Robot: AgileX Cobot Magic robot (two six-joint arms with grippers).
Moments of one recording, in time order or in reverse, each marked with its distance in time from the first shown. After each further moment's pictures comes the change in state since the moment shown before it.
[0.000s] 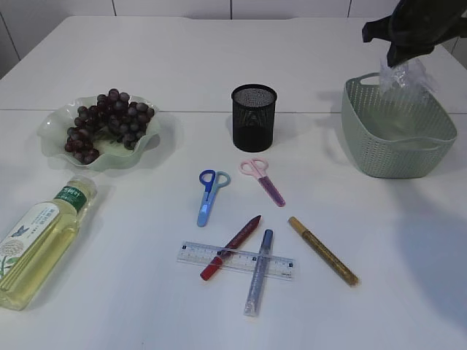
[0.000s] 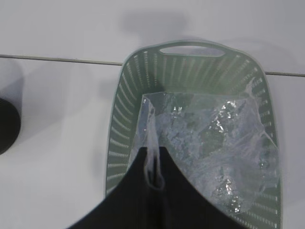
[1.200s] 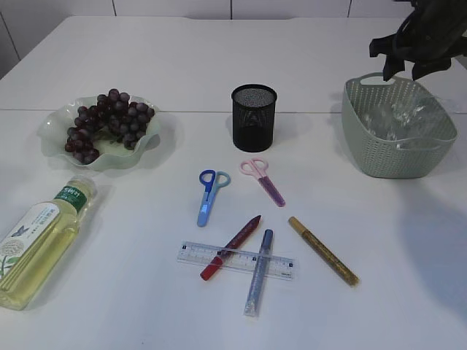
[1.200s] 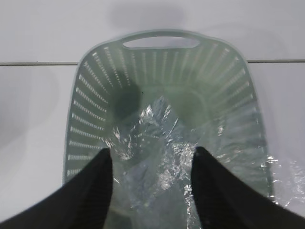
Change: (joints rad) left arm 0.000 0.000 0.000 0.000 0.013 0.000; right arm -0.041 0.089 -0.022 -0.029 -0.040 0.058
